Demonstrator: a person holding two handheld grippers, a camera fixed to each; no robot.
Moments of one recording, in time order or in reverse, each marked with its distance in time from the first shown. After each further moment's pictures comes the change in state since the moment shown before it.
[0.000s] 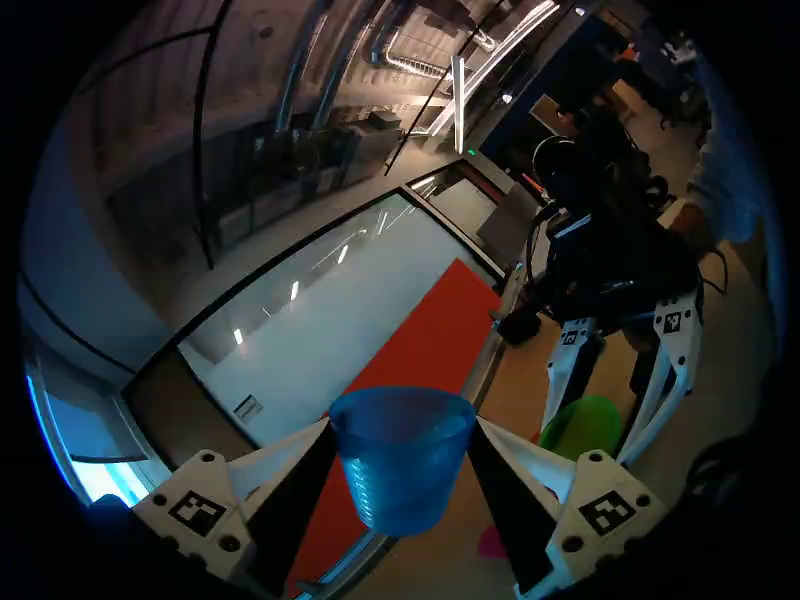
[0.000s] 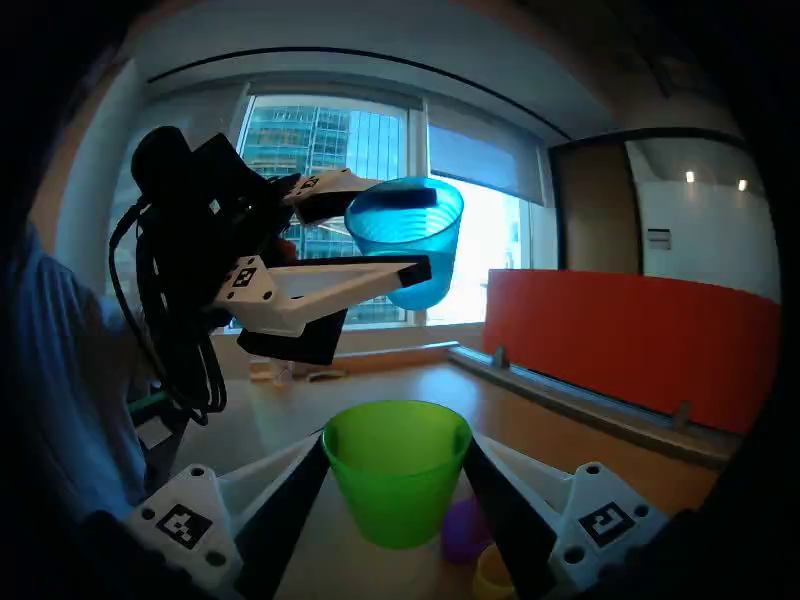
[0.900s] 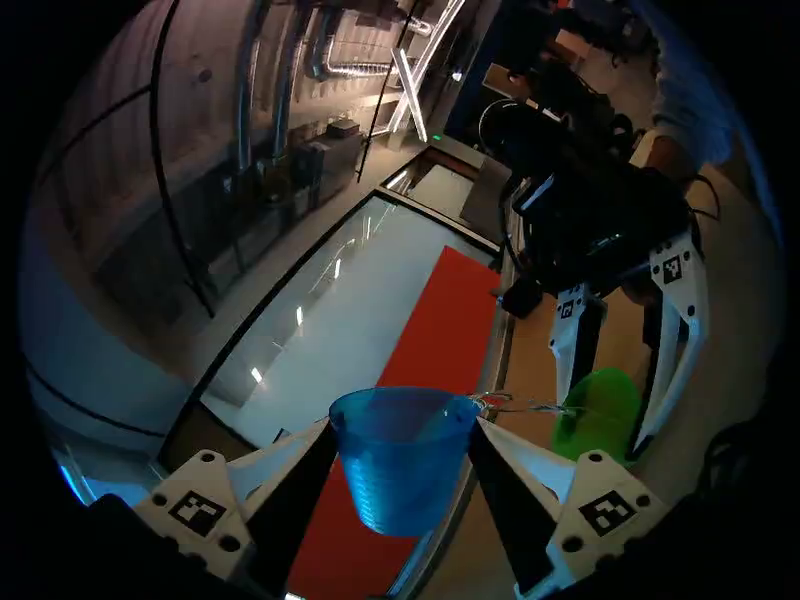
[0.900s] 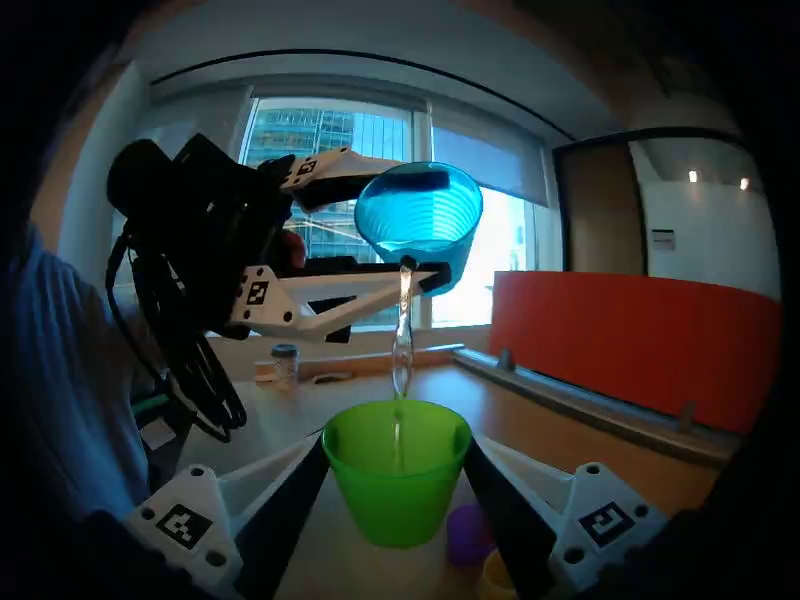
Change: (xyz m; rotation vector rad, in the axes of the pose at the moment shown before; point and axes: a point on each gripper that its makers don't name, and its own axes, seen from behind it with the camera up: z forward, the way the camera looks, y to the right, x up) left arm 0.008 -0.002 0.006 0.010 0.001 0.251; right arm 0.001 -0.005 0.003 0.016 0.007 0.001
